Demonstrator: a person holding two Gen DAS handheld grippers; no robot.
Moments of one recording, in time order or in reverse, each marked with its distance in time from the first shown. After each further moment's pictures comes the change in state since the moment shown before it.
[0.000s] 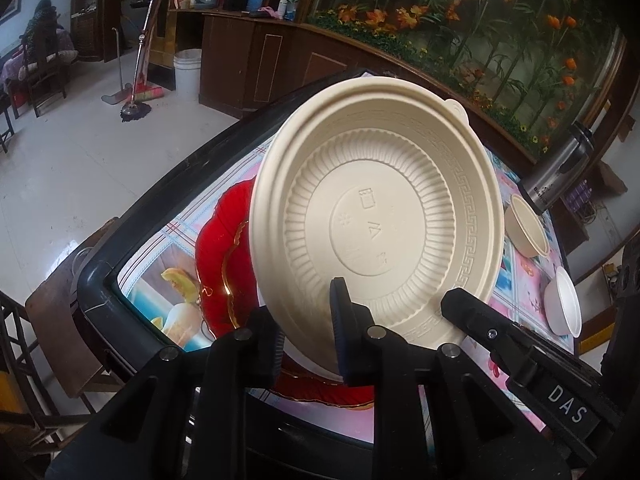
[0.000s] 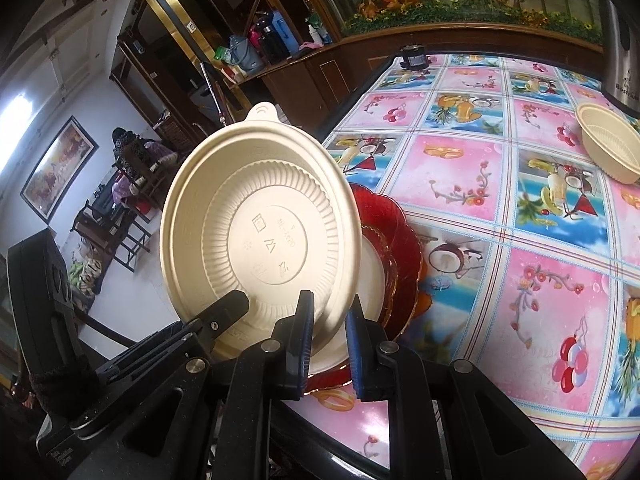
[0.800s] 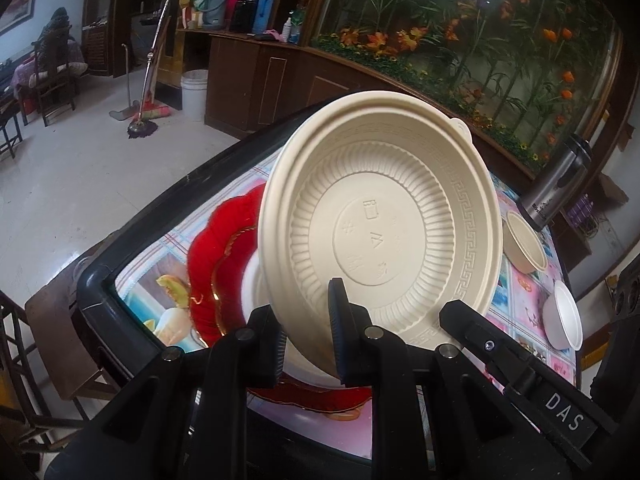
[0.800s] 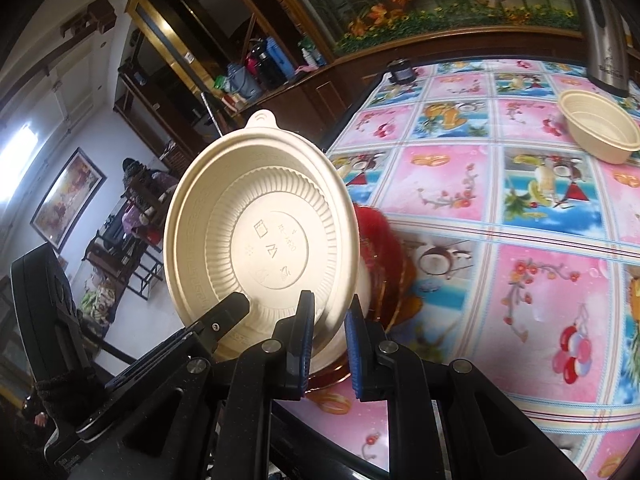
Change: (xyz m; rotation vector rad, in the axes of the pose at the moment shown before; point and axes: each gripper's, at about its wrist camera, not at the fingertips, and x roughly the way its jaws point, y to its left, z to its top) left arm -0.008 -0.012 -0.010 -0.016 -0.105 0.024; right arm -0.011 -0.020 -0.010 0.064 -0.087 0.056
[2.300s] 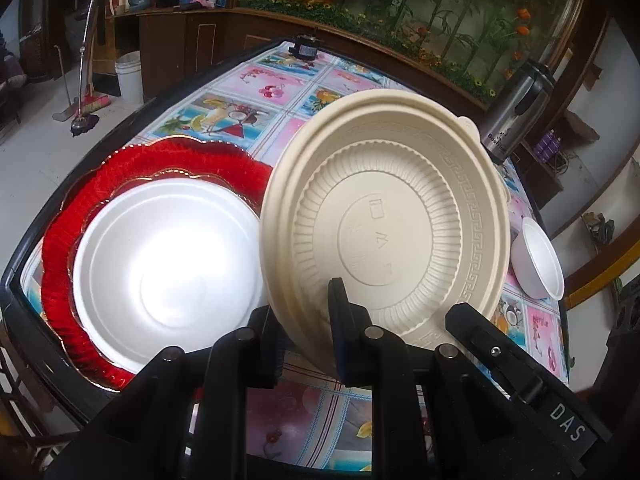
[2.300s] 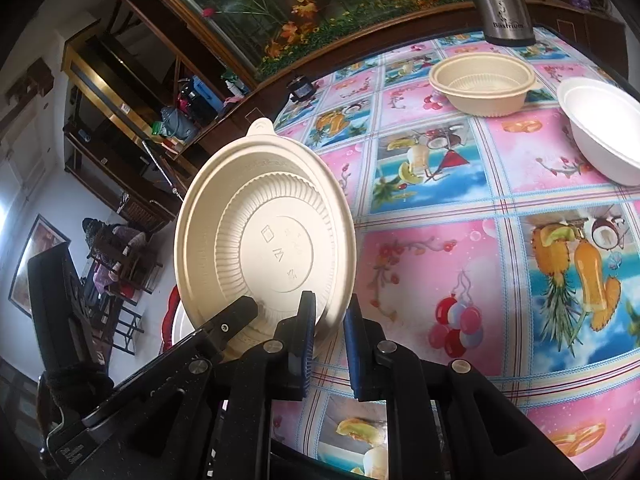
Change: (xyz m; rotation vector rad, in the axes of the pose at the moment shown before) left arm 0.029 -0.084 -0.017 0.157 0.159 -0.135; right arm -0.054 -0.089 -0.013 0.223 -0.077 -0.132
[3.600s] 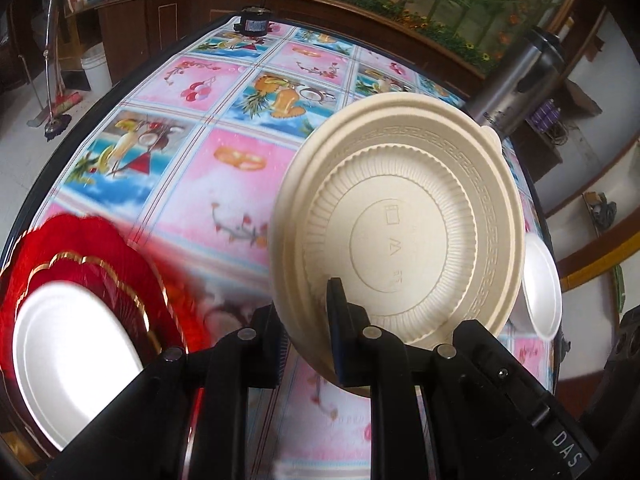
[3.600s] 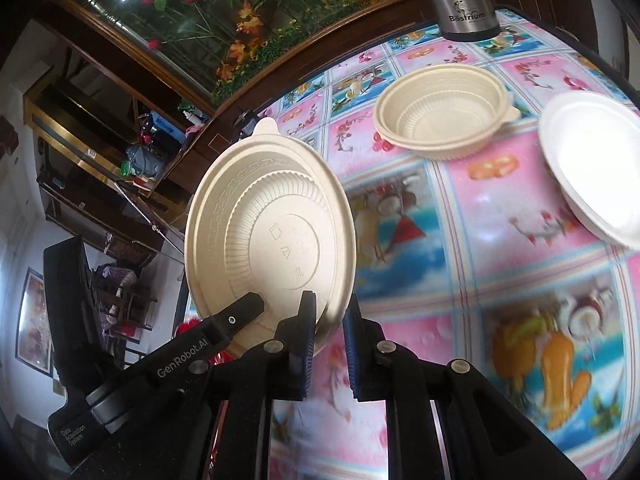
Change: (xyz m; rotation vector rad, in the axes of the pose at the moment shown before) left arm 0.068 -0.071 0.068 0.063 0.155 -0.016; right arm 0.013 -0.056 0.079 0.167 0.004 -0.051
